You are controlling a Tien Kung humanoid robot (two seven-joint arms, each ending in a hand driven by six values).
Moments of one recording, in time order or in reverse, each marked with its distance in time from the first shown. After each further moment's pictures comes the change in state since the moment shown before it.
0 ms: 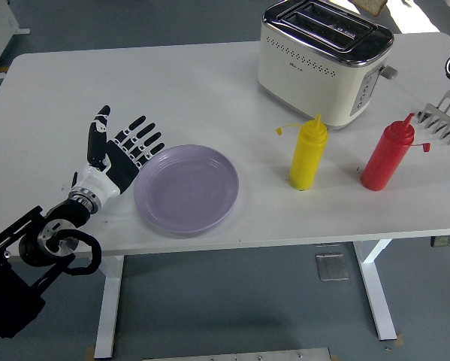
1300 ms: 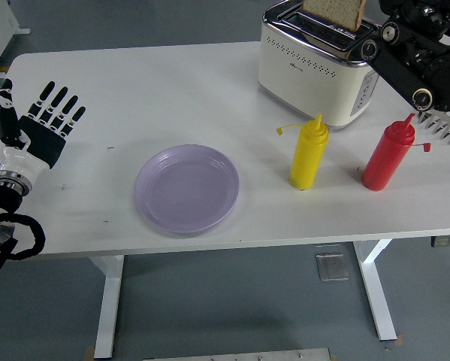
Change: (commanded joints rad) left arm 0.117 0.082 -0.333 -0.079 0.022 0.020 0.010; right arm 0.261 0.253 -0.252 -0.454 -0.123 0.061 -0.162
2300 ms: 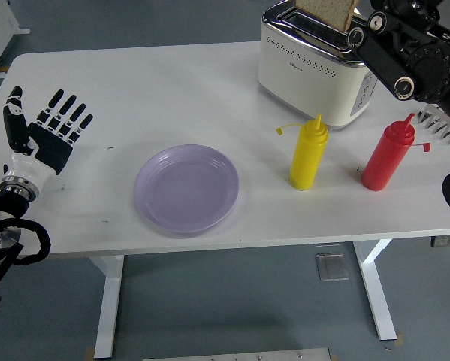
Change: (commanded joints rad) left arm 0.000 -0.002 0.041 0.006 -0.014 0.002 -0.008; right arm 0.018 0.087 0.086 -0.094 0.032 -0.040 -0.008
